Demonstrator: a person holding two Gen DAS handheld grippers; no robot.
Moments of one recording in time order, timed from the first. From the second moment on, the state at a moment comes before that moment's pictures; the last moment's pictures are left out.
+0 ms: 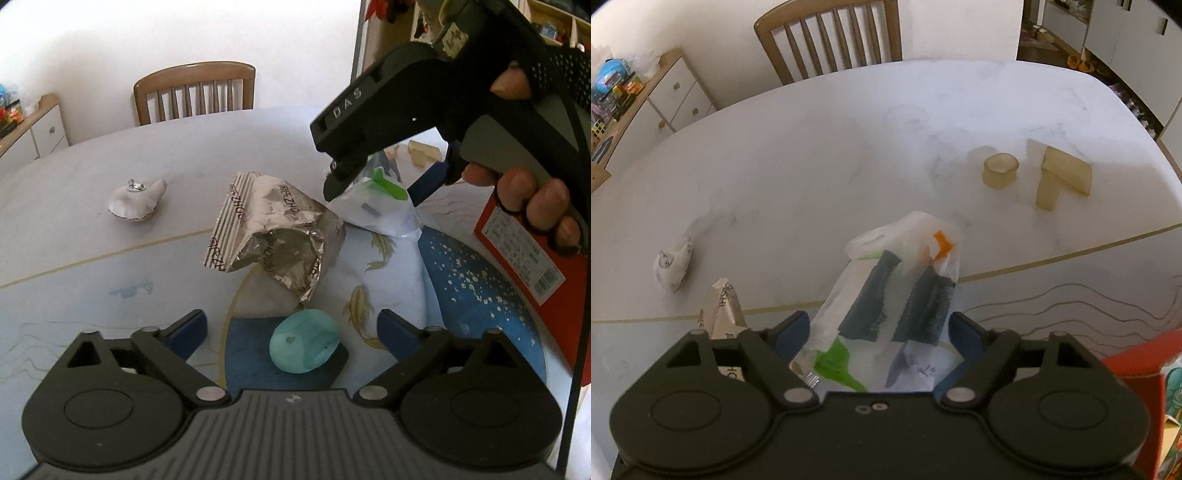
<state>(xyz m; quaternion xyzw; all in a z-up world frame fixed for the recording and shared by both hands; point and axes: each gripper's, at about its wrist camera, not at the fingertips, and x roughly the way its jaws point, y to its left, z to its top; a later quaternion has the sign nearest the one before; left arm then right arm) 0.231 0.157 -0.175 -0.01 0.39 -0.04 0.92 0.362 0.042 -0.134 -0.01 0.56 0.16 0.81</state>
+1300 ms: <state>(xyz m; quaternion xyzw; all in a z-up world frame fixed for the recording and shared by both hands) 0.193 0.171 -0.124 -0.06 0.41 -0.05 0.91 0.286 -0.029 -0.036 0.04 0.49 0.21 0.84</state>
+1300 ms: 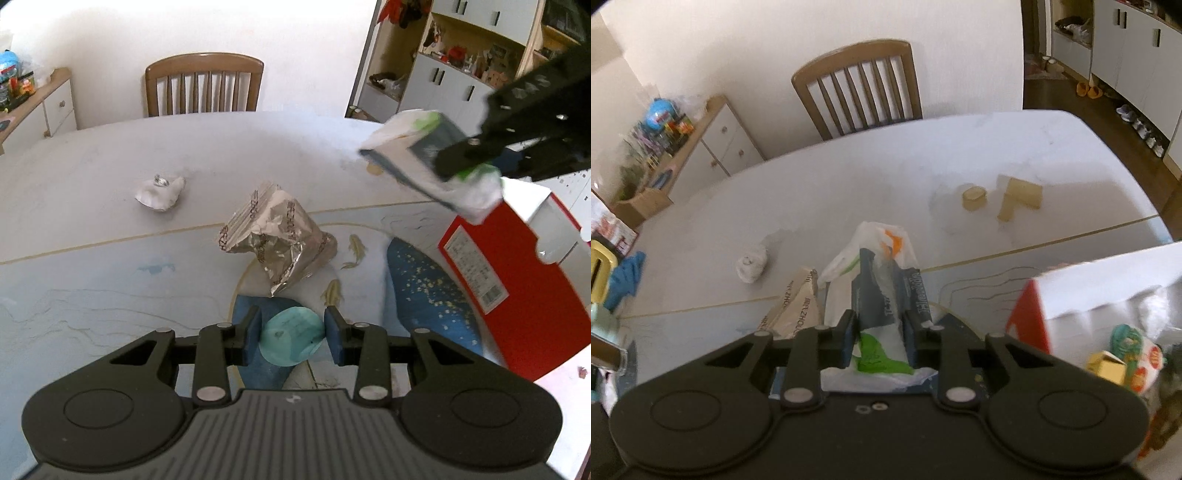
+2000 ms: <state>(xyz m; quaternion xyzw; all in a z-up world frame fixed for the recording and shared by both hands) 0.171 0.106 -0.058 -0.07 0.39 -0.08 0.92 0.253 -0.179 0.008 0.10 0.44 0.17 0.88</state>
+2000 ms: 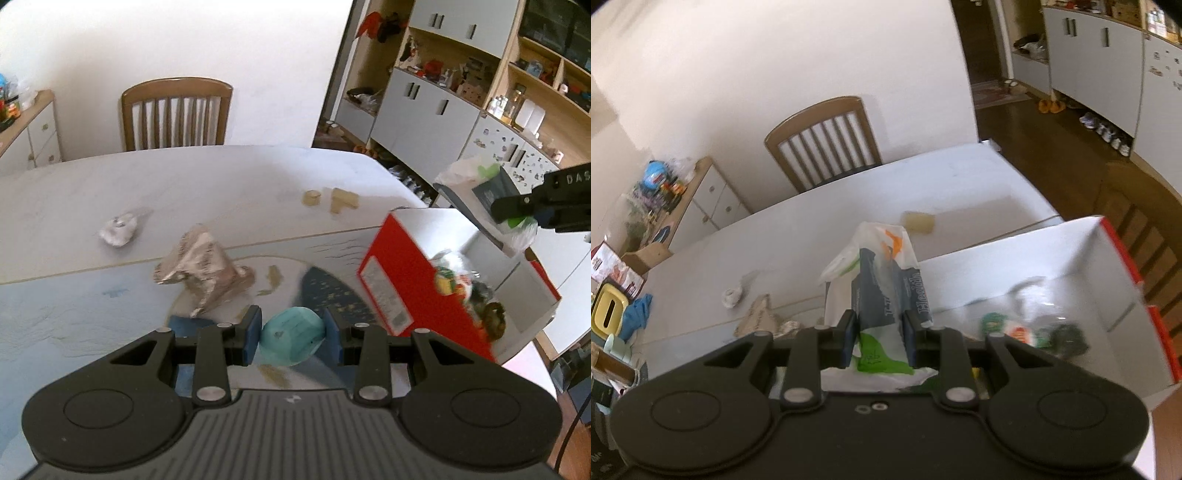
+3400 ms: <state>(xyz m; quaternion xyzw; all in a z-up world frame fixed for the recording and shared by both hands) 0.256 -0.150 -0.093 0.06 0.46 -0.20 0.86 0.256 -0.322 -0.060 0.01 0.47 0.16 0.87</state>
